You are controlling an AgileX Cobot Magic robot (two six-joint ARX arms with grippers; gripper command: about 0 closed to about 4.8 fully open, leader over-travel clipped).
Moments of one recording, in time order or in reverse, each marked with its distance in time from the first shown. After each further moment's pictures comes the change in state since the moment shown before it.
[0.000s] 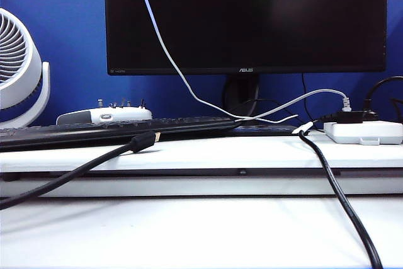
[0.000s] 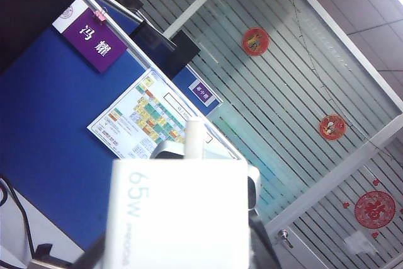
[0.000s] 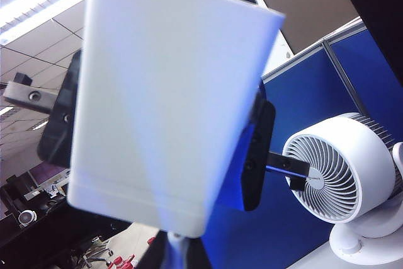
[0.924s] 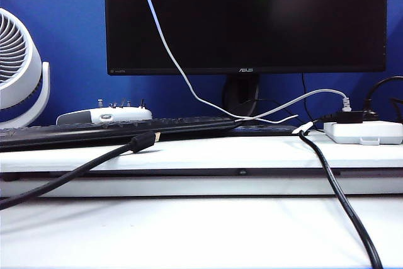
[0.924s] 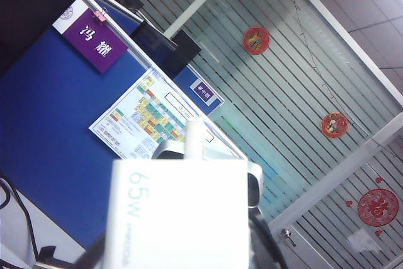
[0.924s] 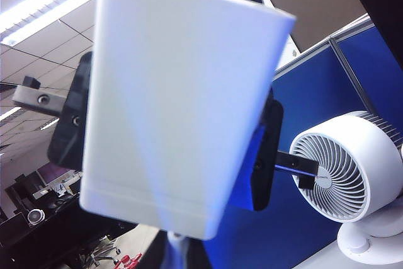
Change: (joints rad) left arm -0.001 0.000 0.000 -0.001 -0.005 0.014; right arm 0.000 0.001 0.000 0.017 -0.016 0.027
